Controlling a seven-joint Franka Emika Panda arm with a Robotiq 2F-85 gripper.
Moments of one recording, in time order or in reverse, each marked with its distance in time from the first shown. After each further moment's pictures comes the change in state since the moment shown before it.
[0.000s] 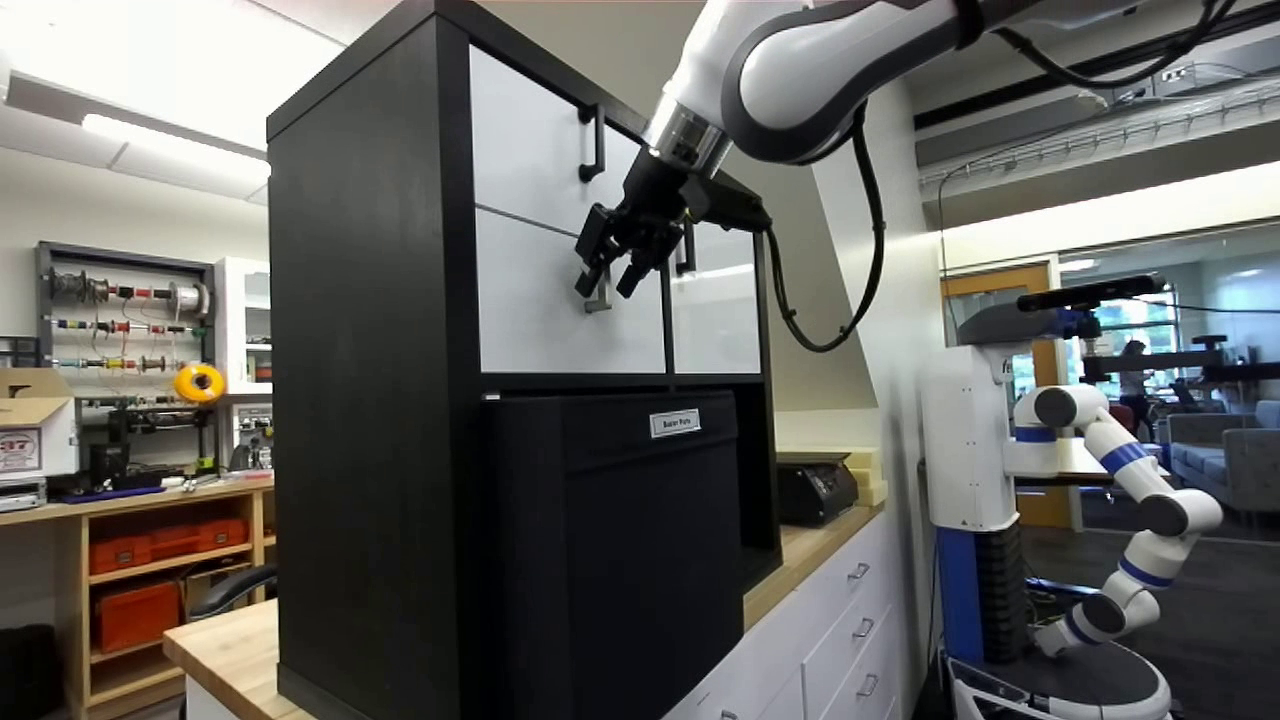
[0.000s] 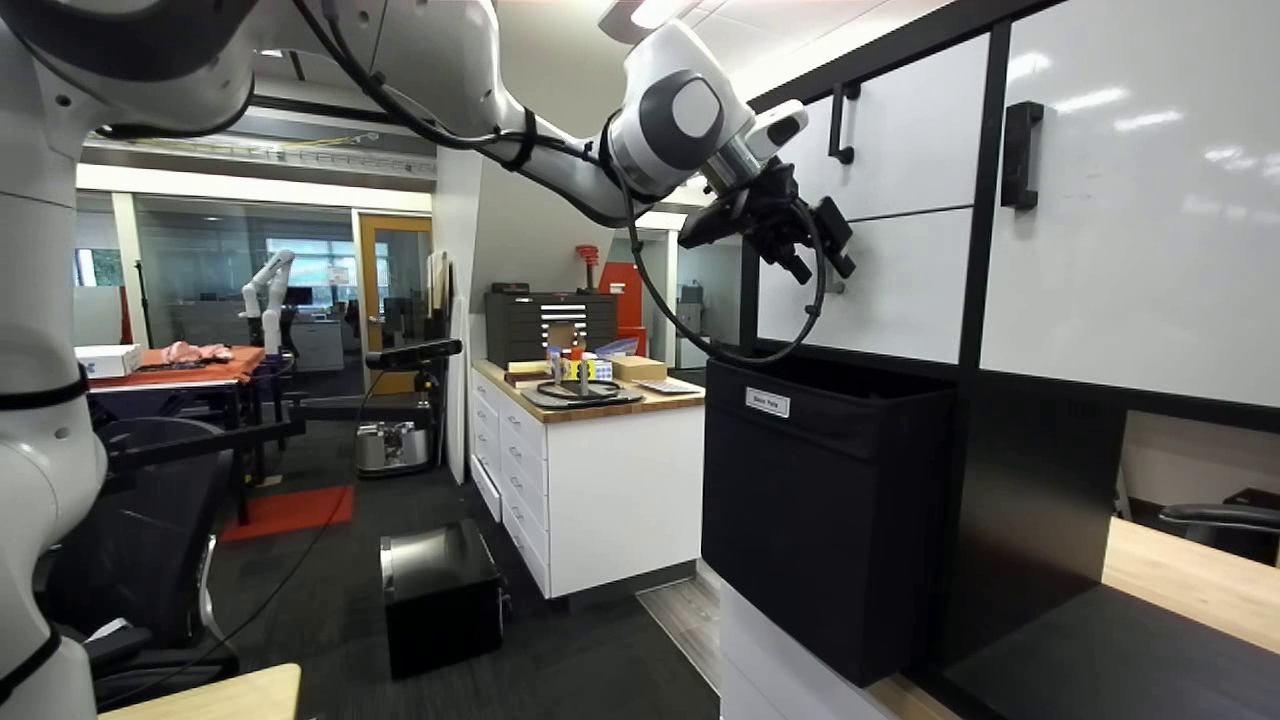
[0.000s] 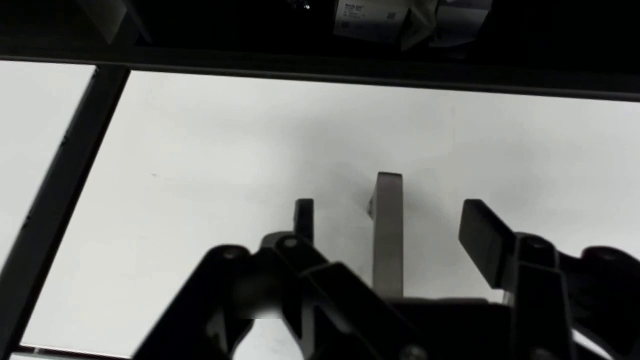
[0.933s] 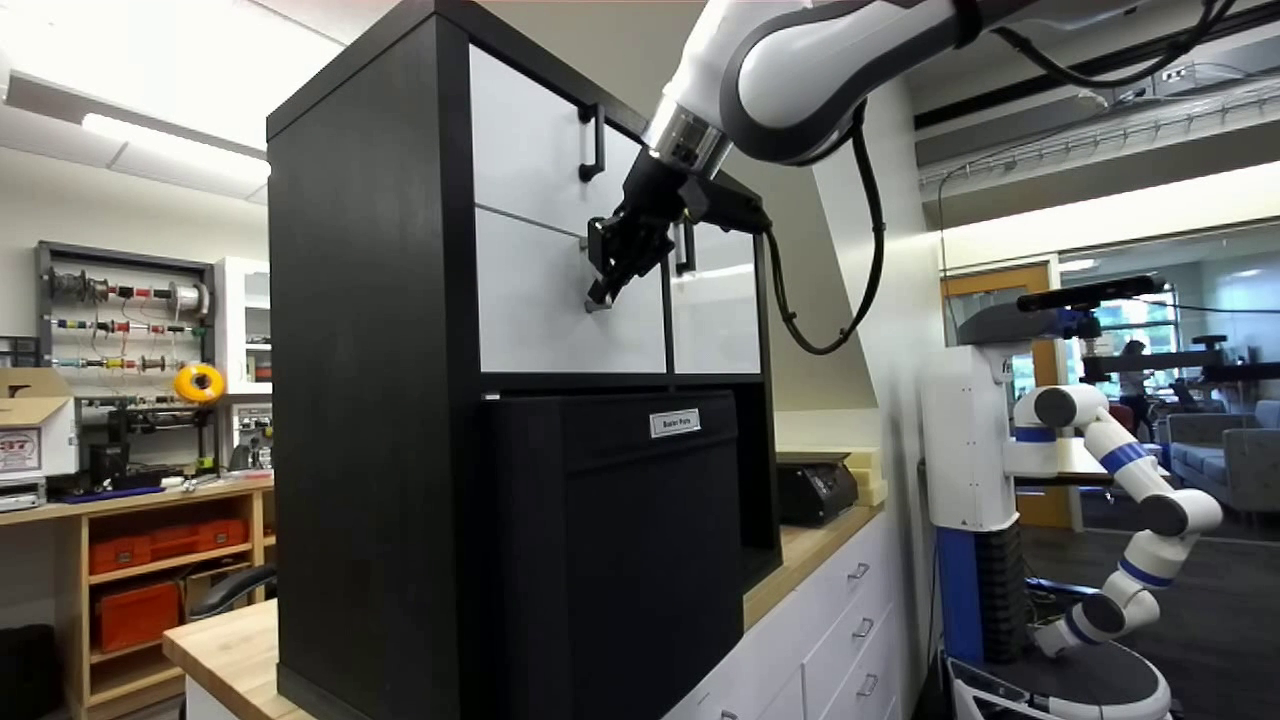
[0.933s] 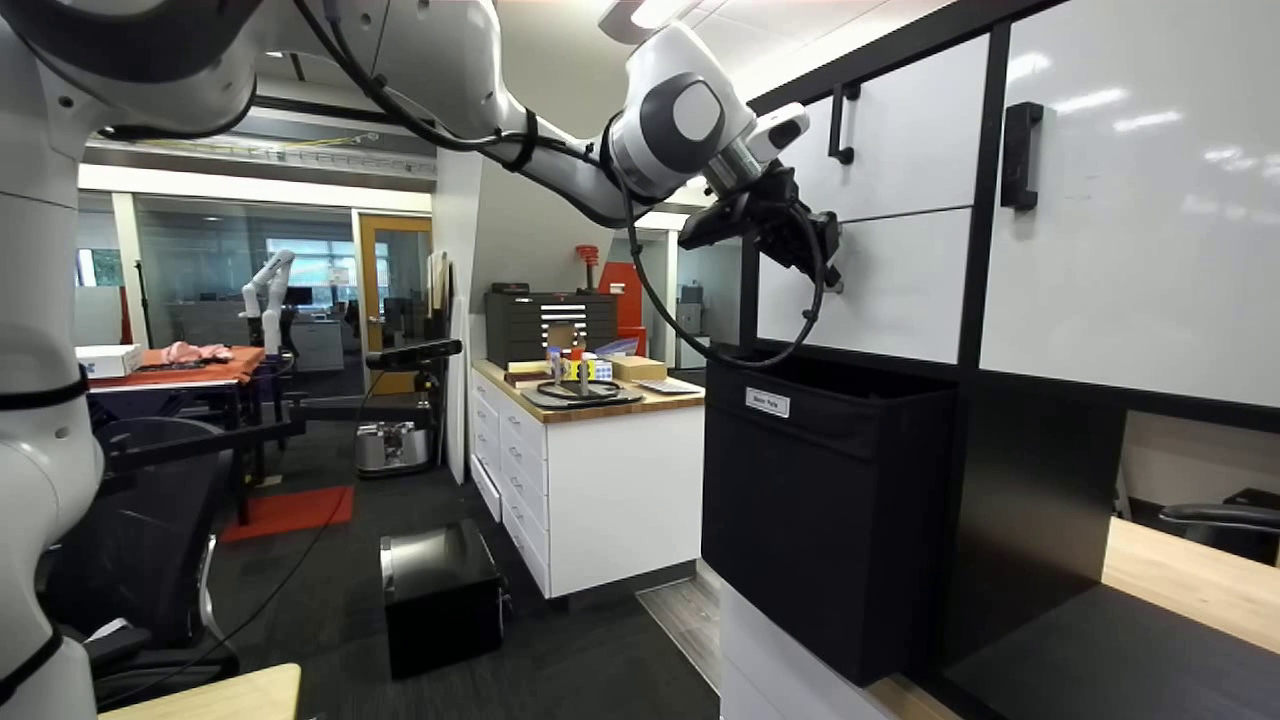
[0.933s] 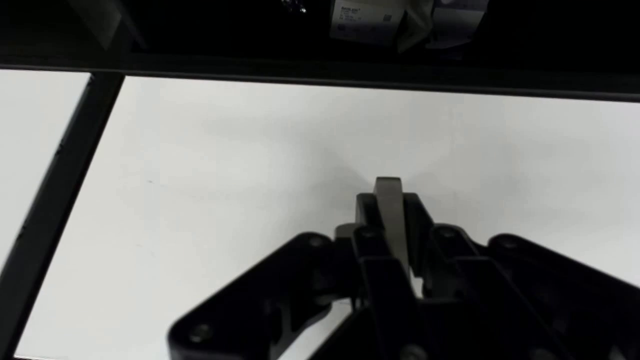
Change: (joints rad) arm 0.019 0.001 -0.020 -0.002 0.019 0.000 -0.002
